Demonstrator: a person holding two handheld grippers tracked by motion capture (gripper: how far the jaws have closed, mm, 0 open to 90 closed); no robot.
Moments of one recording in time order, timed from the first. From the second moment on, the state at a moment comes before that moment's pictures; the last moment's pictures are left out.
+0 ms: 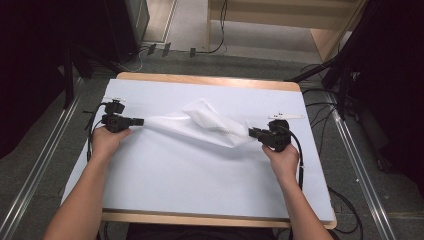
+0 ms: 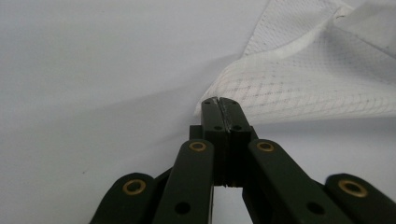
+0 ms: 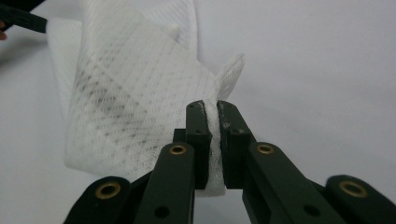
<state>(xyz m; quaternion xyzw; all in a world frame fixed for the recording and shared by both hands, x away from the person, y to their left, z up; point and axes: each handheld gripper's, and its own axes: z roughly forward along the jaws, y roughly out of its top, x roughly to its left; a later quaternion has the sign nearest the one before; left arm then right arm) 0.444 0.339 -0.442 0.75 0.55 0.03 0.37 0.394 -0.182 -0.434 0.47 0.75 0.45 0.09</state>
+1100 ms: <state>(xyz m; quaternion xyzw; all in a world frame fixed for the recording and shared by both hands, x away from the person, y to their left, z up) 0.435 0.345 -0.430 0.74 0.54 0.05 0.39 0.370 -0.211 -0.422 0.49 0.74 0.44 0.12</state>
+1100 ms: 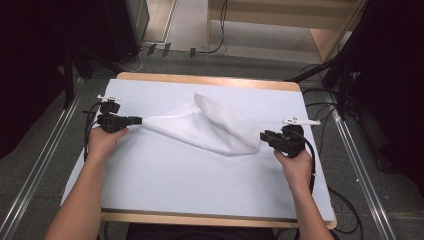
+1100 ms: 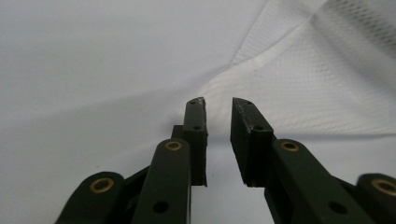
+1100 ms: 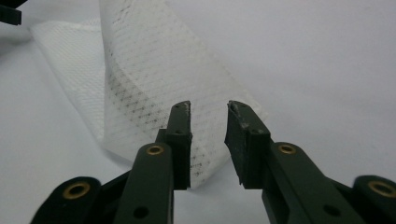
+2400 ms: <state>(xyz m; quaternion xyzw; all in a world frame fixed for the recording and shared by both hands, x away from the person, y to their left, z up) 0.425 0.309 -0.417 0.78 0.49 0.04 0.39 0.473 -0.109 -0.391 0.40 0.80 0.44 0.07</state>
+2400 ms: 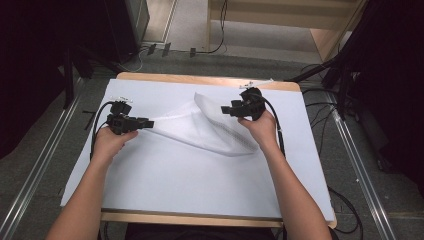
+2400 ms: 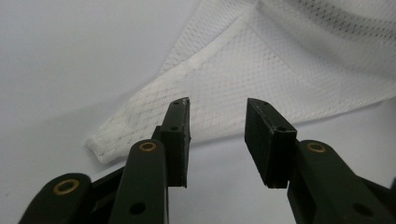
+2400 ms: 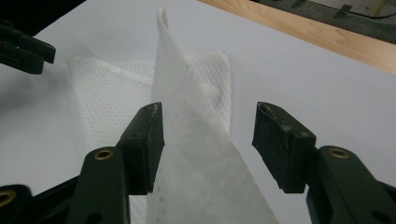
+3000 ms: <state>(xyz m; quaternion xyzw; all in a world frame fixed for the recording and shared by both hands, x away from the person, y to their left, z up) 0.419 0.320 -0.418 0.77 0.50 0.04 0.39 0.490 -0.066 -0.403 0.38 0.83 0.41 0.03</state>
